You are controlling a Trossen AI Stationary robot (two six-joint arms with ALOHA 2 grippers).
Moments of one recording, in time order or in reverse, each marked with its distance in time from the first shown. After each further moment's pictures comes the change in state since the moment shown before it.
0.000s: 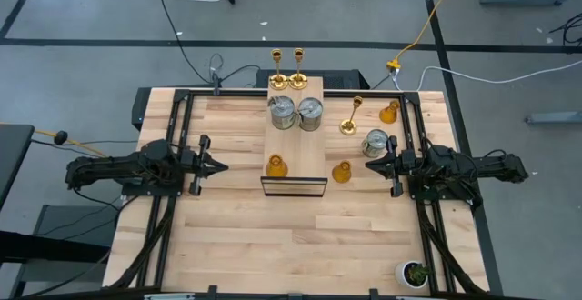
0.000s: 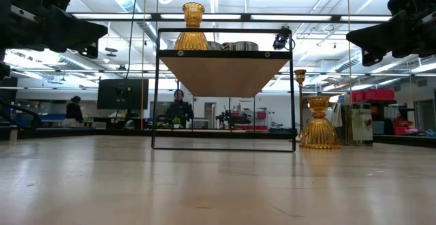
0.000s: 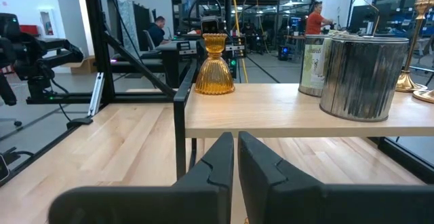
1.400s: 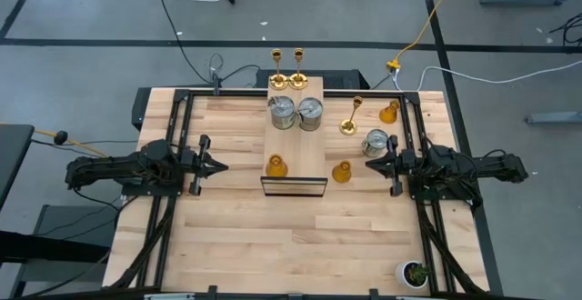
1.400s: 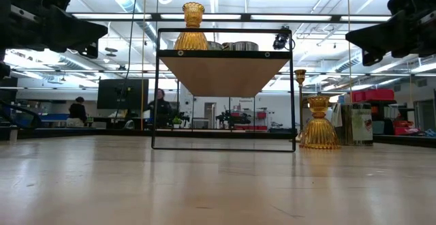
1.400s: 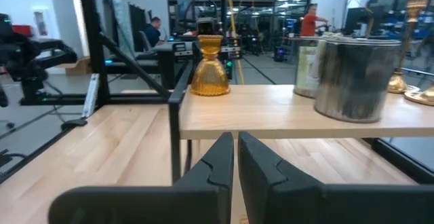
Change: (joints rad) left arm 0.000 0.000 0.000 0.000 0.000 0.000; right arm 0.000 0.000 0.000 0.005 0.018 -0.005
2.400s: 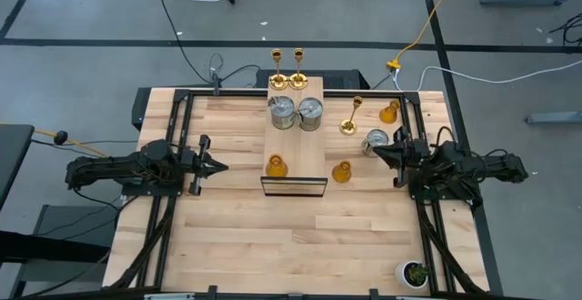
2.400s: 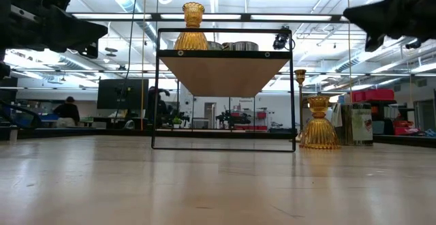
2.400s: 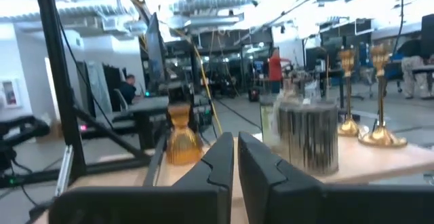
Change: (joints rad) left arm 0.000 0.000 0.000 0.000 0.000 0.000; right arm 0.000 0.000 0.036 0.164 0.132 0.055
